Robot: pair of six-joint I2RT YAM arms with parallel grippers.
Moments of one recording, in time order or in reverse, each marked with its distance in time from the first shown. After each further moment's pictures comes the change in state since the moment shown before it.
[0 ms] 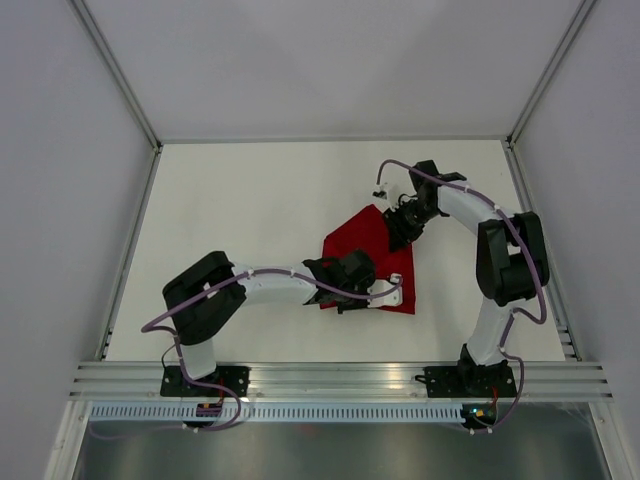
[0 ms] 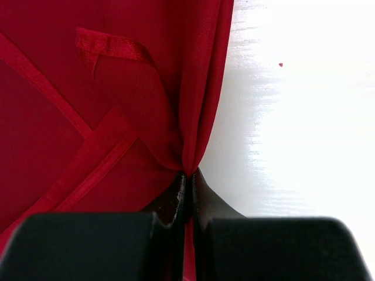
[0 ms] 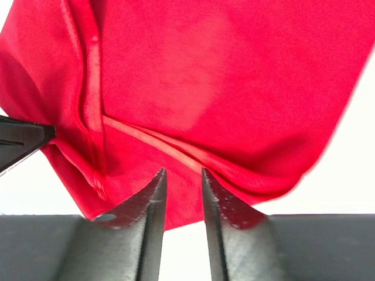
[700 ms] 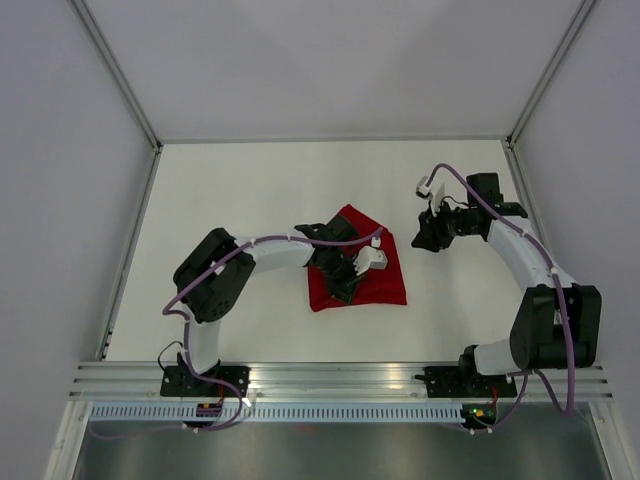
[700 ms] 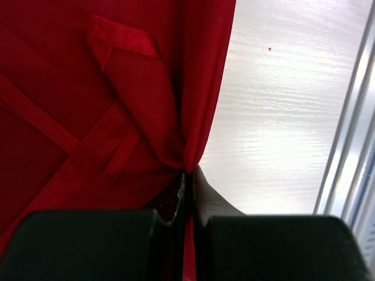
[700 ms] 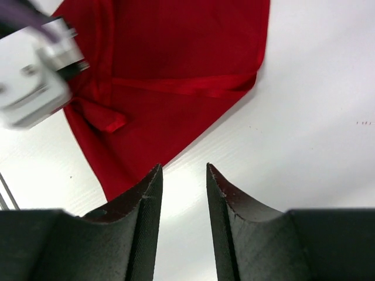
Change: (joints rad) left arm 0.238 0.132 0.187 -0.284 0.450 -0.160; right arm -0.225 -0.468 -0.337 0.190 -0.221 -0.120
